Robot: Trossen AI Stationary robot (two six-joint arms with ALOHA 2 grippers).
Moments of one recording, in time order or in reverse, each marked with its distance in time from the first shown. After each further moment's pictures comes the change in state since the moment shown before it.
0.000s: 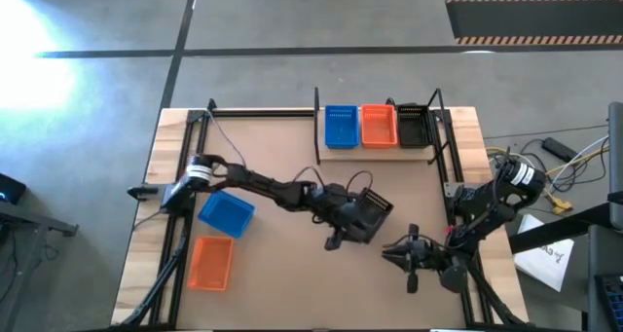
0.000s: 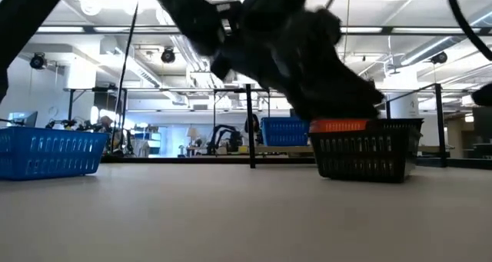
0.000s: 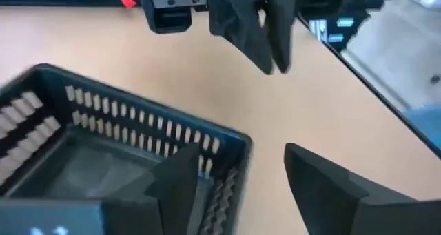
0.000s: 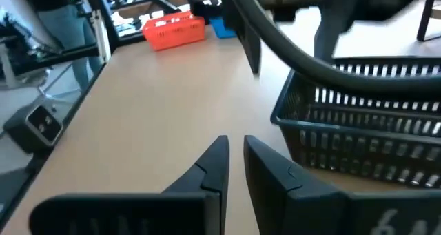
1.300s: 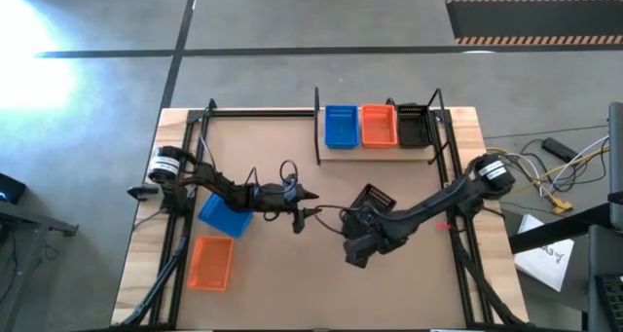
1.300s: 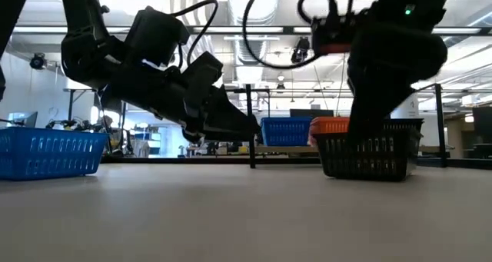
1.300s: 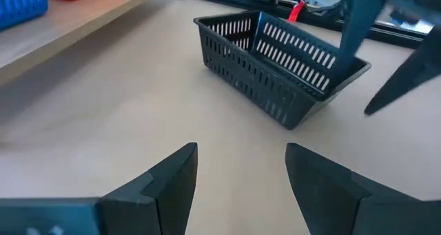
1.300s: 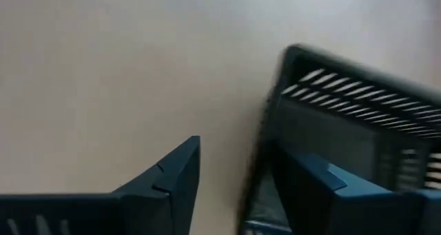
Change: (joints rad) left arm 0.002 -0.275 -0.789 0.674 -0.529 -0.238; right arm -0.650 0.138 0.820 -1.433 -0.785 -0.042
